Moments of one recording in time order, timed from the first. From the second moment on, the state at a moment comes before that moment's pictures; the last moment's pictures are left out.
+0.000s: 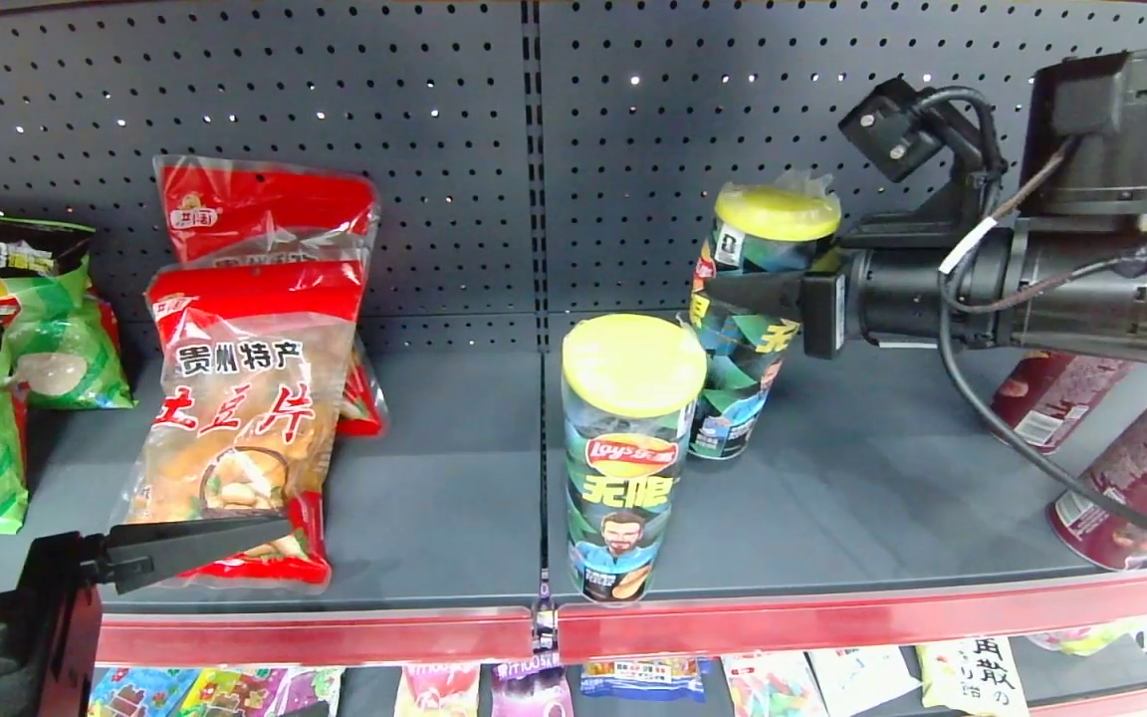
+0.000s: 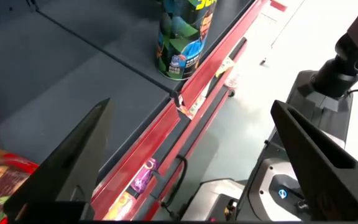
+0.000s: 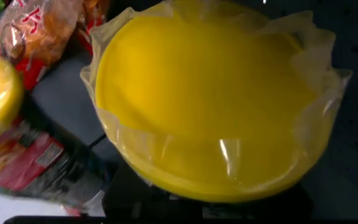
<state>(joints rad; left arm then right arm) -0.43 0.96 -0.45 -0.24 -0.56 0.09 0.50 1.62 -1.20 -0.19 0.28 -0.19</state>
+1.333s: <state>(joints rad) -0.43 0.95 -0.45 -0.24 -0.53 0.08 0.58 1.87 -1.40 -0.22 0.32 -0.19</state>
